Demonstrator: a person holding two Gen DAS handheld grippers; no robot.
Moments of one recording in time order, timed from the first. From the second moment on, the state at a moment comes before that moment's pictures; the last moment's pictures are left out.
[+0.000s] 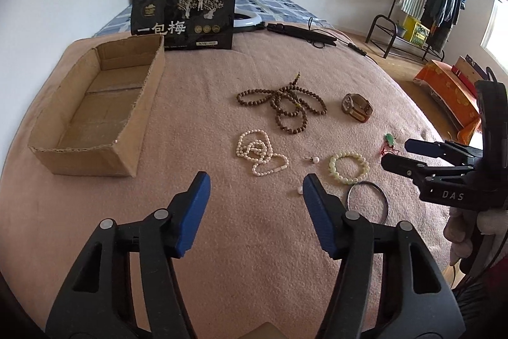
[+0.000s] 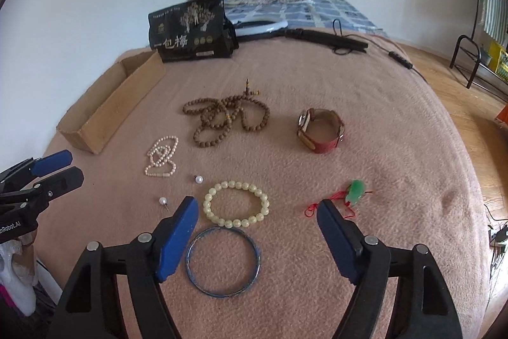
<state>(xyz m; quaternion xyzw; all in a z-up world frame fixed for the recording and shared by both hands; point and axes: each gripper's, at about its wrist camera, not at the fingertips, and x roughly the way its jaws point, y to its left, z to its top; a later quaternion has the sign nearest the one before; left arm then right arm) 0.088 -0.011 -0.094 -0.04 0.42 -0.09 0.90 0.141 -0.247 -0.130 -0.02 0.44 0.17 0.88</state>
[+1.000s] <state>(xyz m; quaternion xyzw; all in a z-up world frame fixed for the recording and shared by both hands) 0.173 -0.020 -0.155 -0.06 0.48 -0.10 0.87 0.180 -0.232 -0.176 -0.05 0.51 0.17 0.84</state>
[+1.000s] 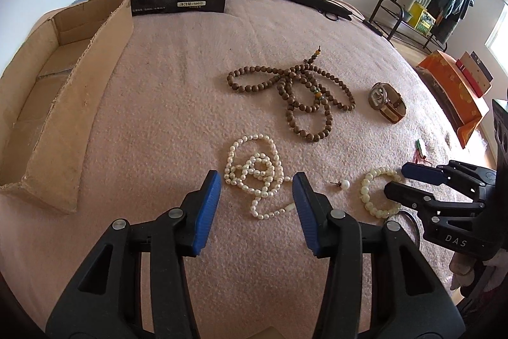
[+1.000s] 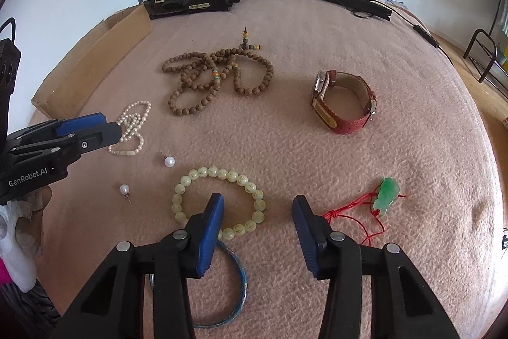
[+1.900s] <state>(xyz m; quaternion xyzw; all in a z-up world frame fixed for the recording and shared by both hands) 0.188 -0.023 -0.167 -0.06 0.49 -0.09 0.86 0.183 -0.212 -0.179 -0.10 0.50 0.18 0.84</state>
